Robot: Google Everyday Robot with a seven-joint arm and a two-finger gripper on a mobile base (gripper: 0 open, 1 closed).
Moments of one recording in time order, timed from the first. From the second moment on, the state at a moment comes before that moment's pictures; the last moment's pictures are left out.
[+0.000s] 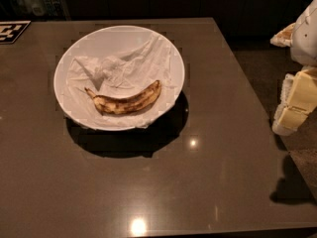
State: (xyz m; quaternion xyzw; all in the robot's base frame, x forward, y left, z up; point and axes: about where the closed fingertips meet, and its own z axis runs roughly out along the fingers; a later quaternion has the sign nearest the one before) arm 0.438 -0.217 0.976 -0.60 0.78 -0.03 0.16
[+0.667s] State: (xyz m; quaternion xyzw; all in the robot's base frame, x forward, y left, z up) arm 0.440 -0.204 0.981 -0.62 0.77 -0.04 0.16
